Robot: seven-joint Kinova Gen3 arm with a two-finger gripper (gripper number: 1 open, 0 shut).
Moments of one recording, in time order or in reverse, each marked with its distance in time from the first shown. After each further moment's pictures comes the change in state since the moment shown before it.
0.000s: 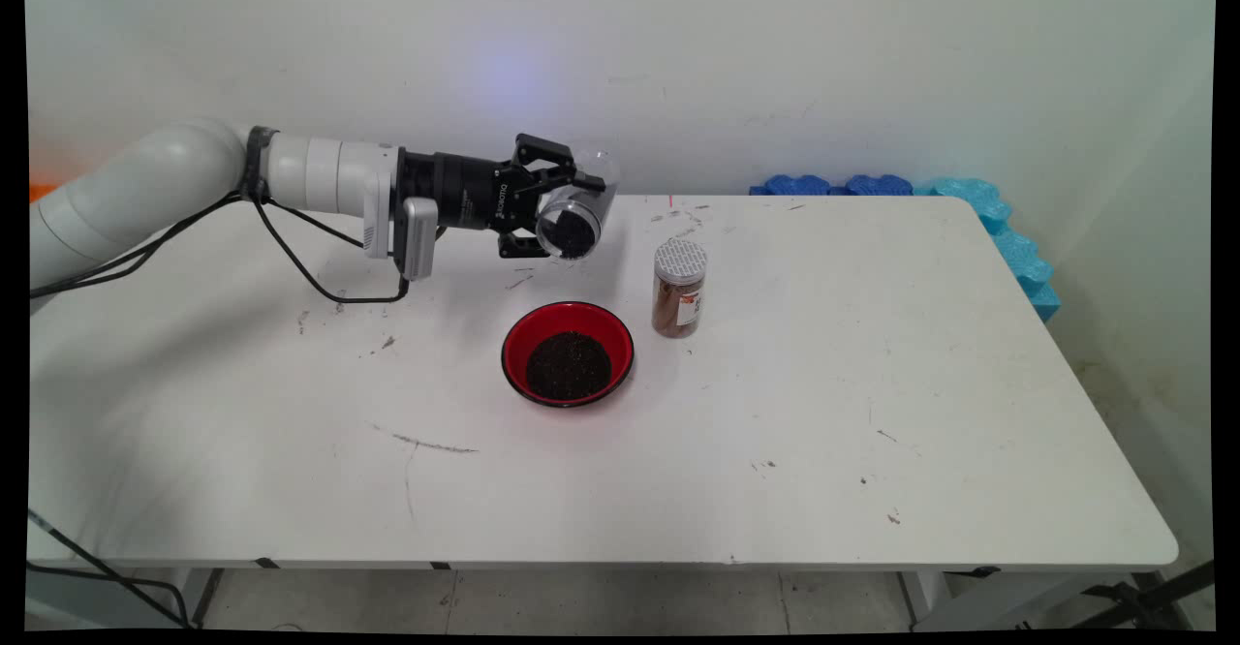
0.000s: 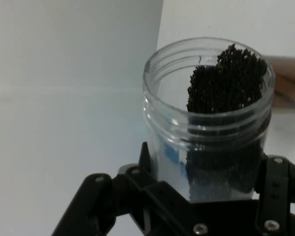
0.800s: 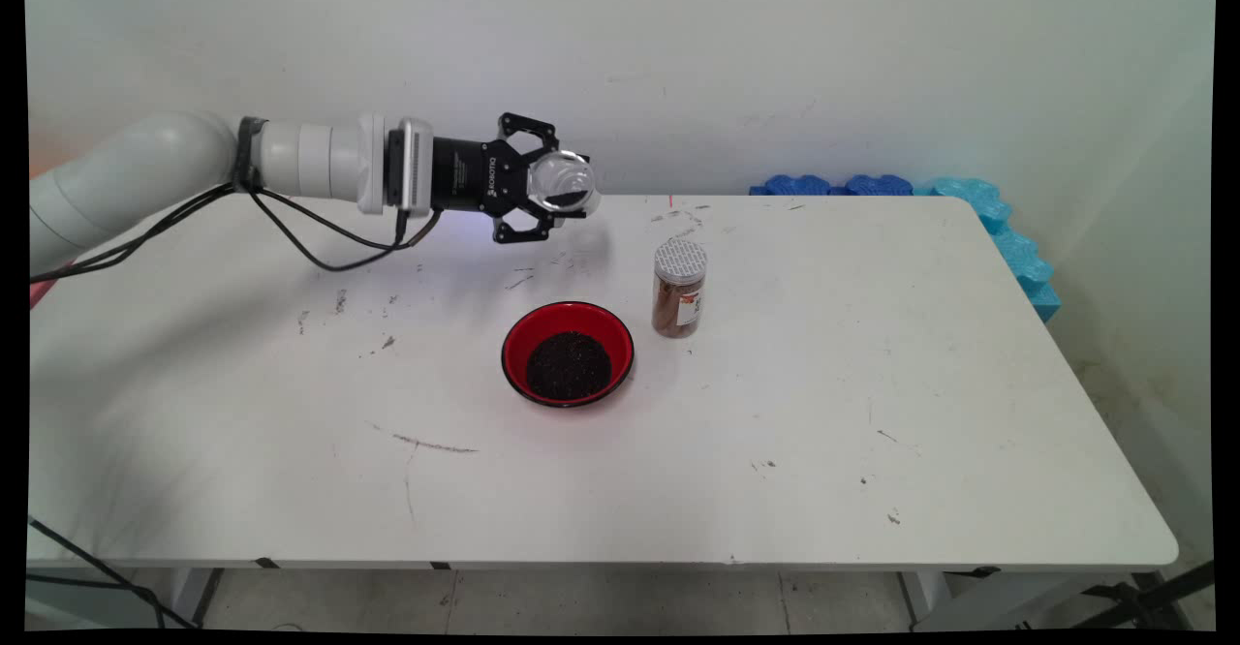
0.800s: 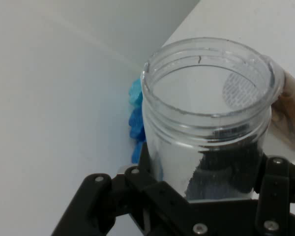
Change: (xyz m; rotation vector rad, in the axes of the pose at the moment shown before) arm -0.020 -0.004 -0.010 0.027 -0.040 -0.555
